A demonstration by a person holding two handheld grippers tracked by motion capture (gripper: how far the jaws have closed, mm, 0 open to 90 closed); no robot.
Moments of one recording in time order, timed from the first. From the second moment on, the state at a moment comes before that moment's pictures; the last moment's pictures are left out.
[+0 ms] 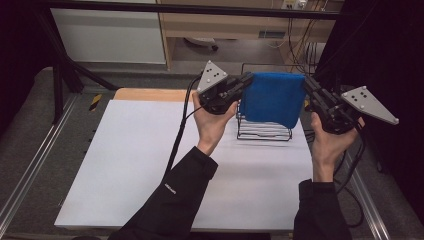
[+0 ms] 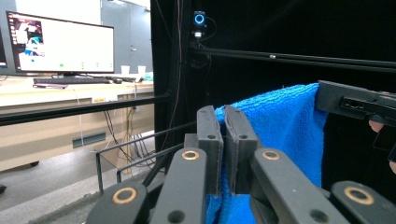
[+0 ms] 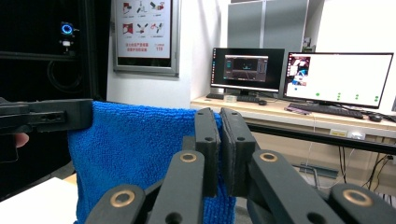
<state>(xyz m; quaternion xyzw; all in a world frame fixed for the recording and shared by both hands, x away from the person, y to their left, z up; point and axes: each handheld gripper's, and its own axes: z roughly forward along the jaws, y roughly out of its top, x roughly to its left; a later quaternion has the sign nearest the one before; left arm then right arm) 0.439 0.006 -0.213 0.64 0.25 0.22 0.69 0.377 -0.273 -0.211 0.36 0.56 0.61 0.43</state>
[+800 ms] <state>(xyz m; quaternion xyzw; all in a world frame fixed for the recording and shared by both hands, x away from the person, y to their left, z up) 0.469 -0.022 -0.175 0.63 0.25 0.24 0.70 0.407 -0.294 -0.173 0.36 0.54 0.61 0.45</state>
